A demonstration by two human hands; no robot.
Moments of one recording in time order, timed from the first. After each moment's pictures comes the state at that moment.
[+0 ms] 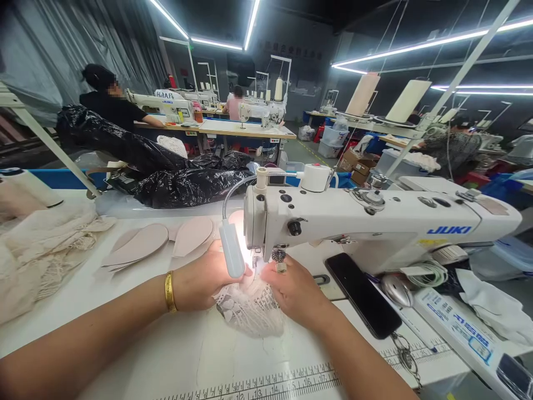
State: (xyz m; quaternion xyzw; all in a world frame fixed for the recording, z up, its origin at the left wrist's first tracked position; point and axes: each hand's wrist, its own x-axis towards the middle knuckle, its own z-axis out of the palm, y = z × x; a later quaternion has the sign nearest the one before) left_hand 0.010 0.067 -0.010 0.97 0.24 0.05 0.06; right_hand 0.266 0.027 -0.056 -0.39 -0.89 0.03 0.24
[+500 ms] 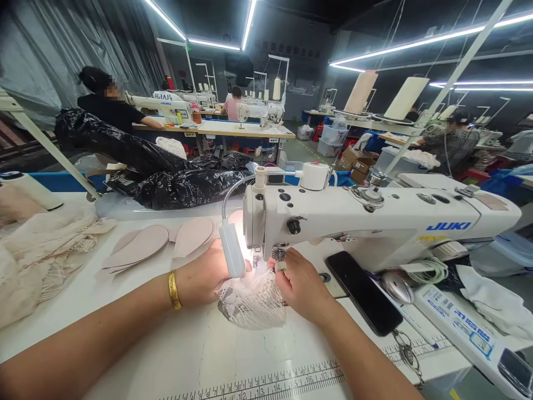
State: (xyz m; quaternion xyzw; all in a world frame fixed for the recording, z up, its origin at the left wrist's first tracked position) left_hand 0.013 0.072 -0.015 0.96 0.25 0.10 0.12; right_hand 0.267 0.031 -0.048 -0.45 -0.82 0.12 0.32
